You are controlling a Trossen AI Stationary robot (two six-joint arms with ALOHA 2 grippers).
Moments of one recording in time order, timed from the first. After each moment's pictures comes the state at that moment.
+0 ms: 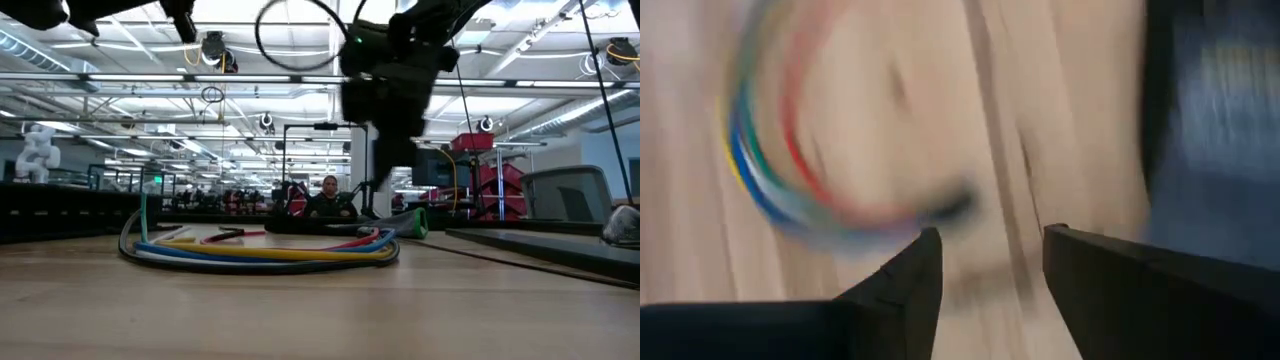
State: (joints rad) left arm 0.49 0.70 0.50 0.59 0.51 -0.91; right arm -0.17 1.78 1.25 -0.70 -0.34 0.13
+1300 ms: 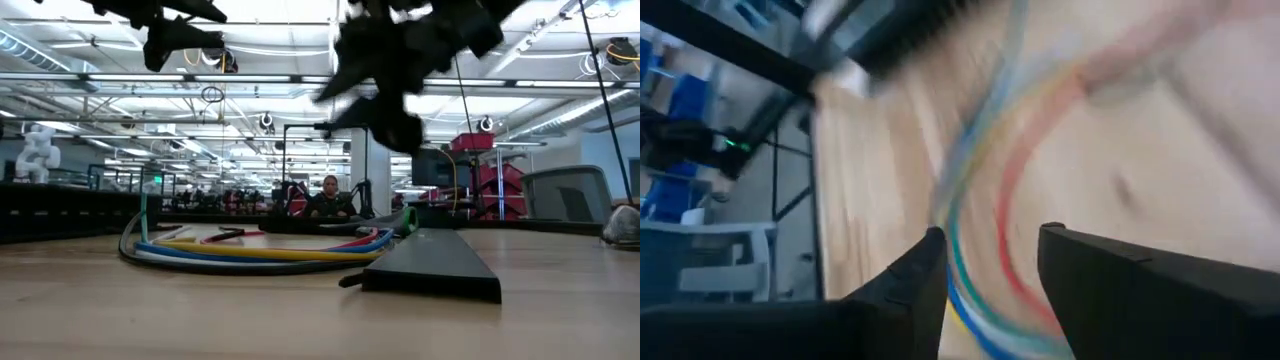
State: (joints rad) left arm -0.08 0.72 0.61 -0.09 -0.33 -0.48; right arm 0.12 1.69 1.04 0.03 -0.13 0.75
